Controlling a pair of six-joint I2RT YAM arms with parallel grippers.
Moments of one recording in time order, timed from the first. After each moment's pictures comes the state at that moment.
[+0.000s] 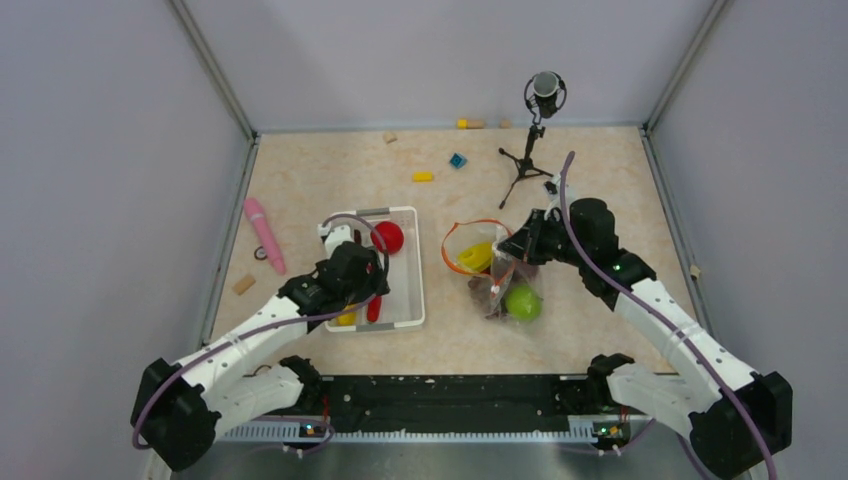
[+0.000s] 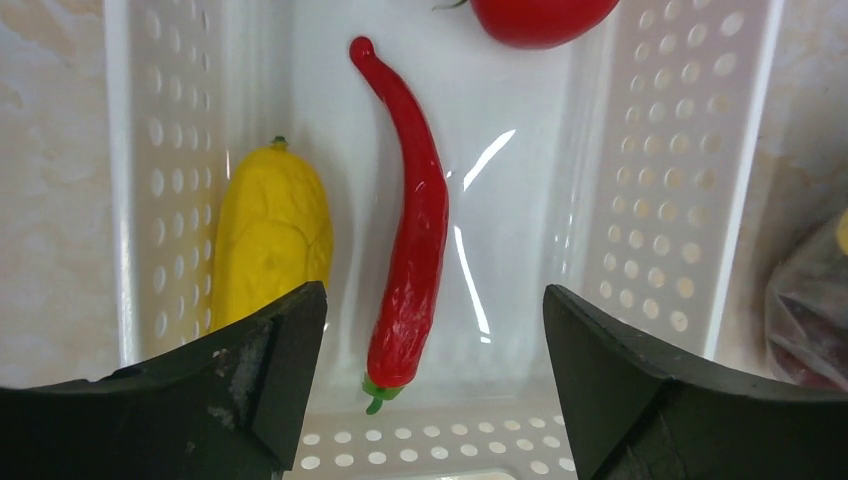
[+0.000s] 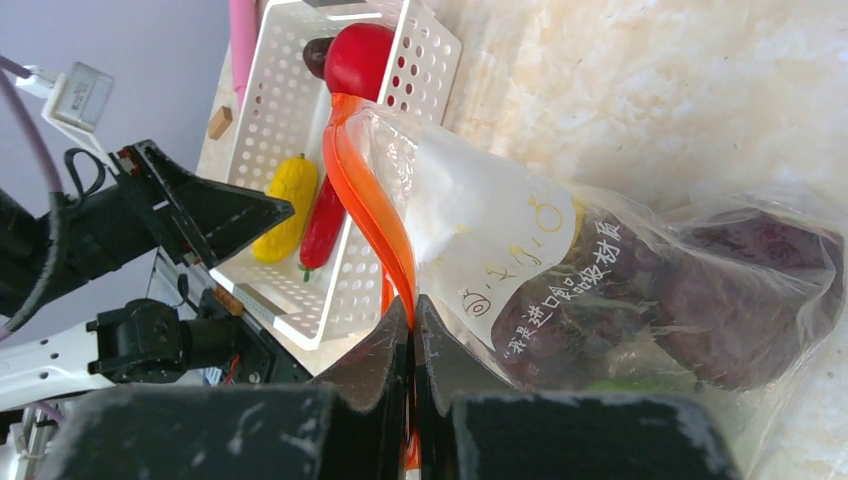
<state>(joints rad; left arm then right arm) -0.65 0.96 0.63 -0.52 -0.35 -0.79 0.42 0.97 0.75 -0.23 -0.38 0.56</state>
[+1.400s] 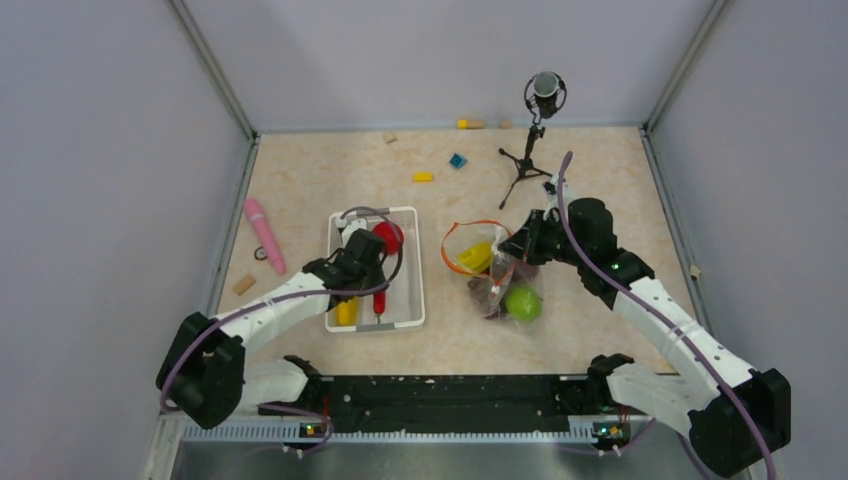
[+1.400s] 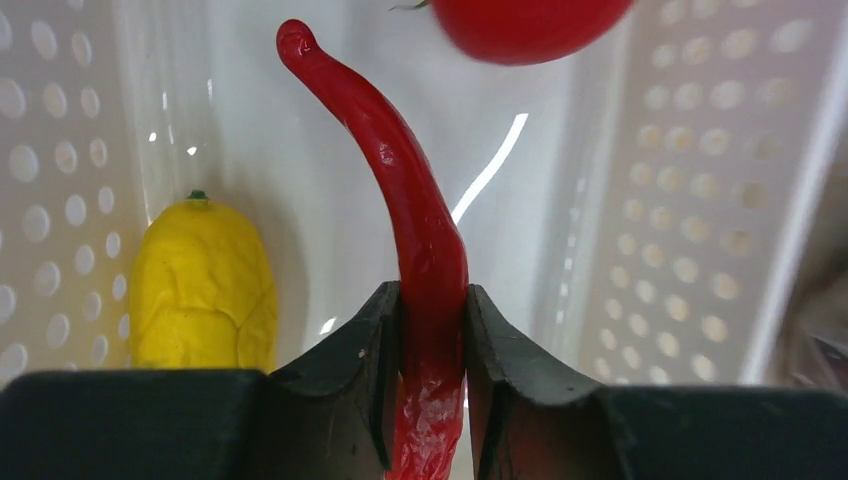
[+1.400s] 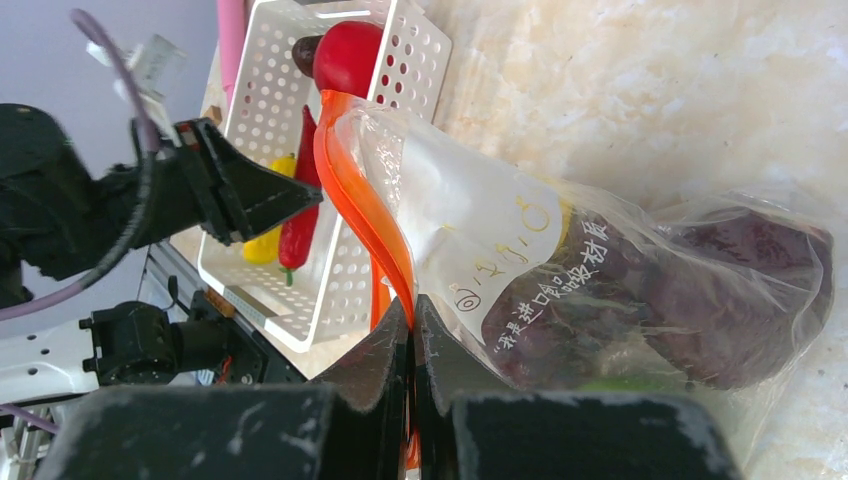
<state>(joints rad) -0.59 1.27 0.66 -0.39 -0.26 -0.75 0.42 0.99 0.75 -0.23 -0.37 0.55</state>
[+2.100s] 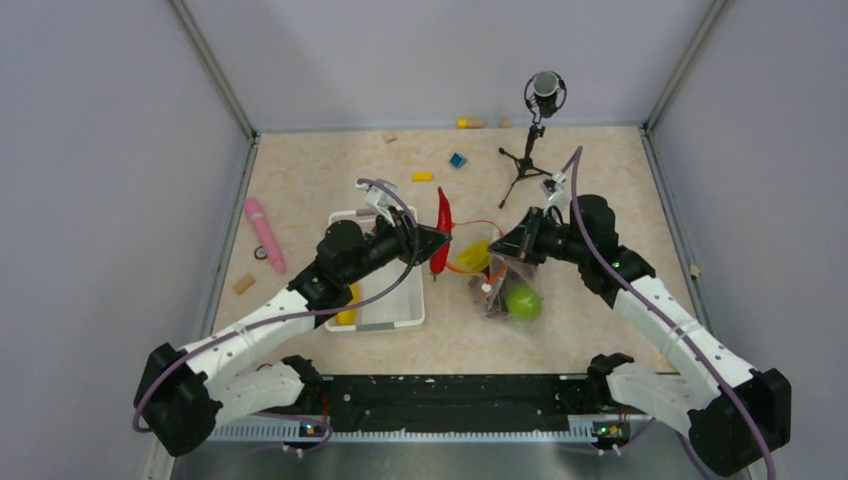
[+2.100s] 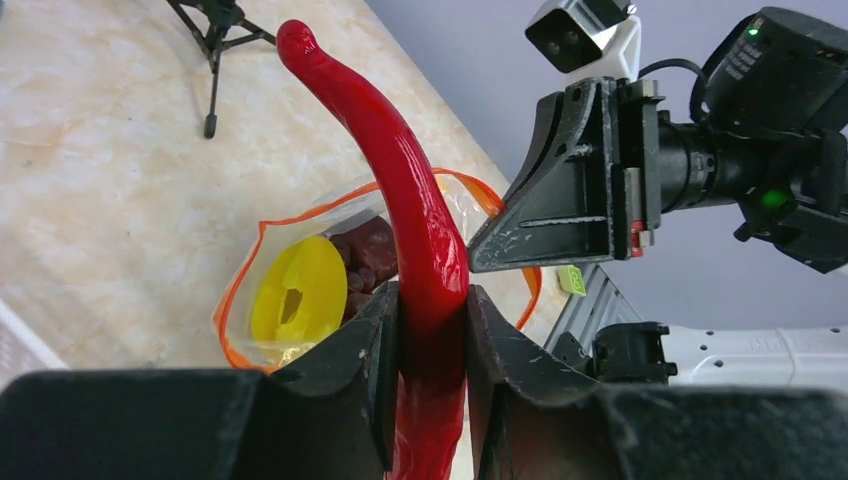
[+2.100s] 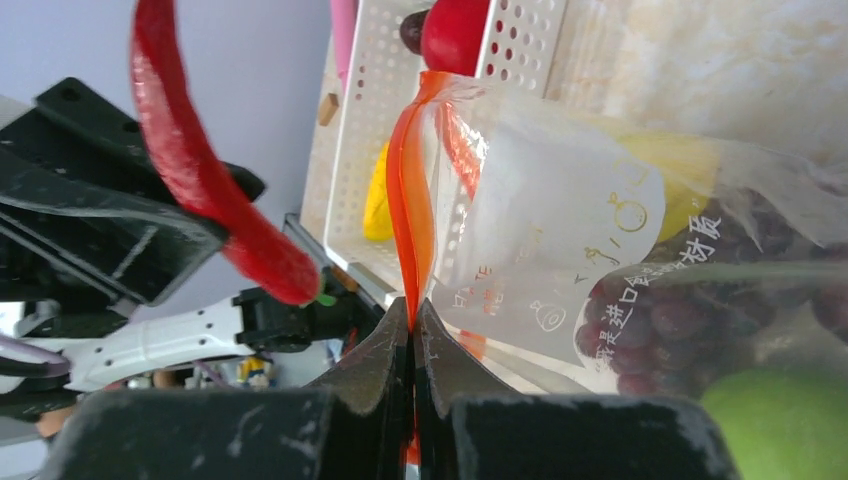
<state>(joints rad) -0.70 1.01 0.67 0.31 0.24 -0.64 0.42 0.99 0.76 -0.21 -0.51 0.76</state>
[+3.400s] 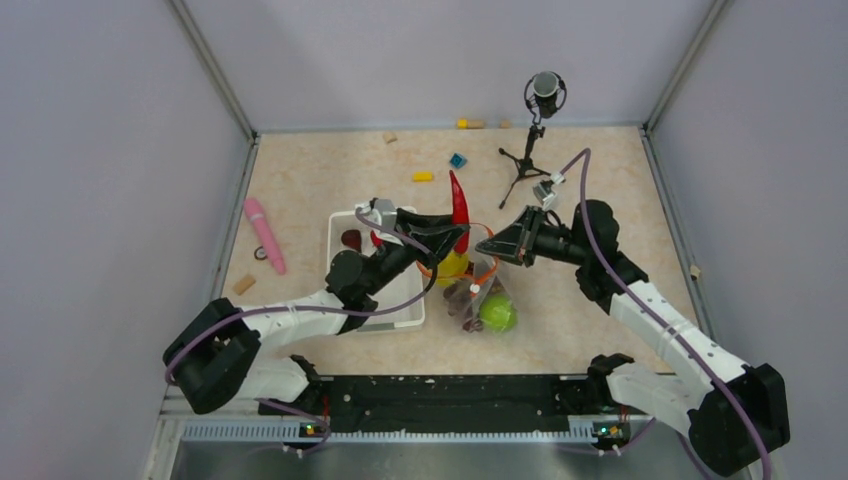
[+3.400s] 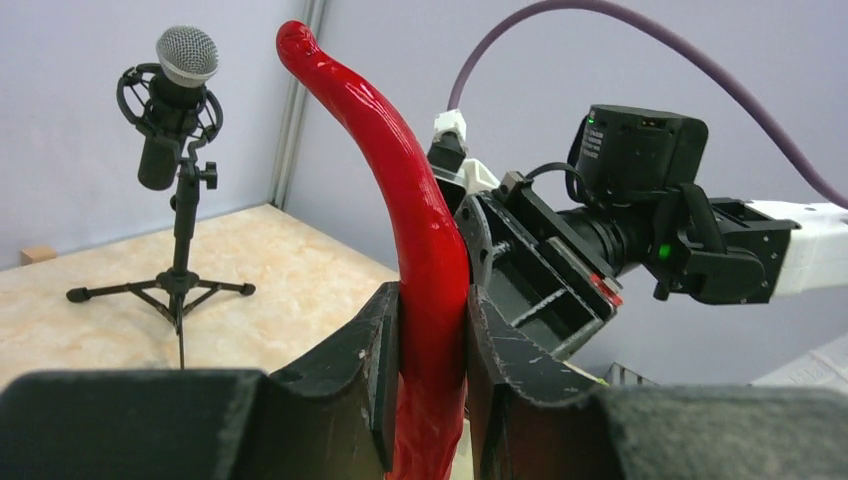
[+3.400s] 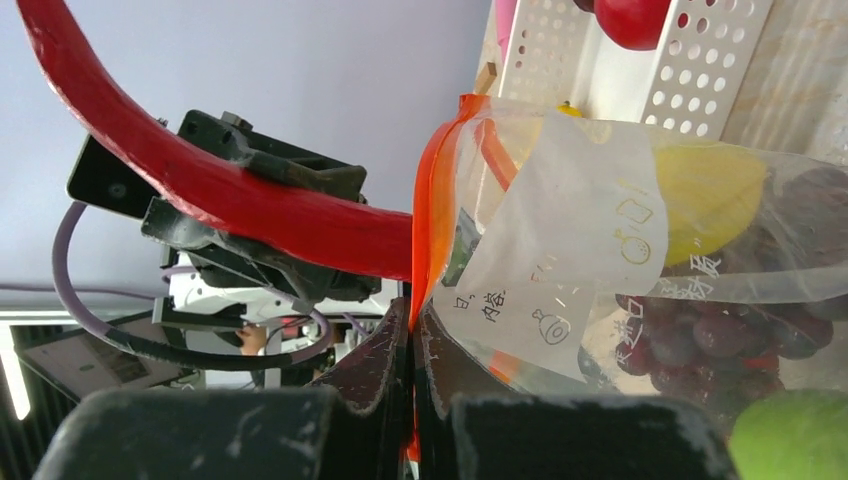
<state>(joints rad) -0.82 1.28 0.51 1.23 0.19 -0.44 0.42 0.99 0.67 0.12 -0.73 1.14</state>
